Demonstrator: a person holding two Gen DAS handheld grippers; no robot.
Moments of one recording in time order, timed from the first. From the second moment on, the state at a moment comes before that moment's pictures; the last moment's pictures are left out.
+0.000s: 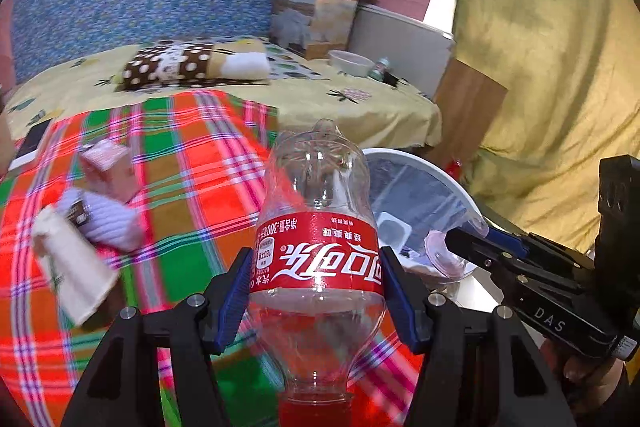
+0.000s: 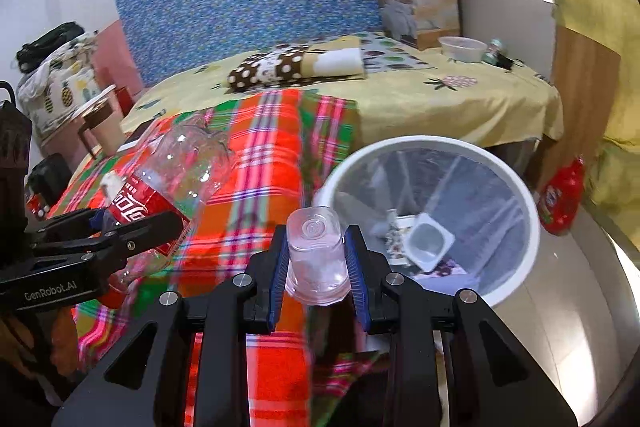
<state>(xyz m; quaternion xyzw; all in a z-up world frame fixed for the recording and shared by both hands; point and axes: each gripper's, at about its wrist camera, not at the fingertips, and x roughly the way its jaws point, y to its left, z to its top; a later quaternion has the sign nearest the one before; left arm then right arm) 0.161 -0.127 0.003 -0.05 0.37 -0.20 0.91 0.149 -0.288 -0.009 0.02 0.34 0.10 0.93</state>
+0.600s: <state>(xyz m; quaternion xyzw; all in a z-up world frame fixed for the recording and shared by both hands) 0.216 -0.218 -0.021 -0.01 0.39 -0.28 0.88 0.170 -0.347 -0.022 0.05 0.36 0.03 0.93</state>
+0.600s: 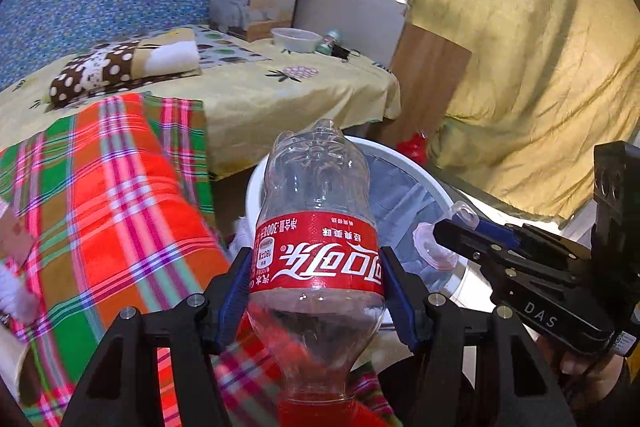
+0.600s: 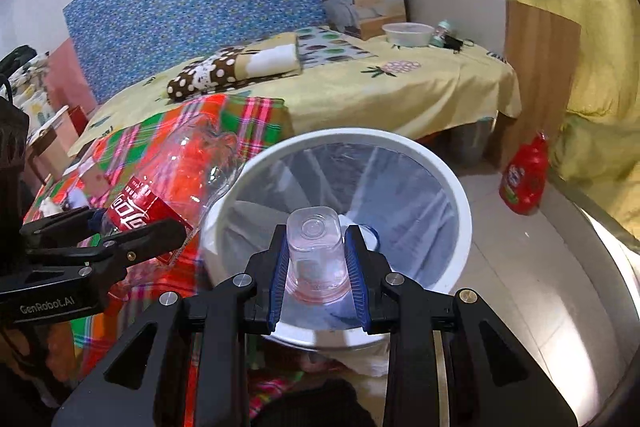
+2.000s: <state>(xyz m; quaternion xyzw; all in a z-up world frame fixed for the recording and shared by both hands) 0.190 -0.183 -0.001 -0.05 0.36 -0.26 0.89 0.157 -0.341 -0.017 0.06 0.36 0.04 0.93</state>
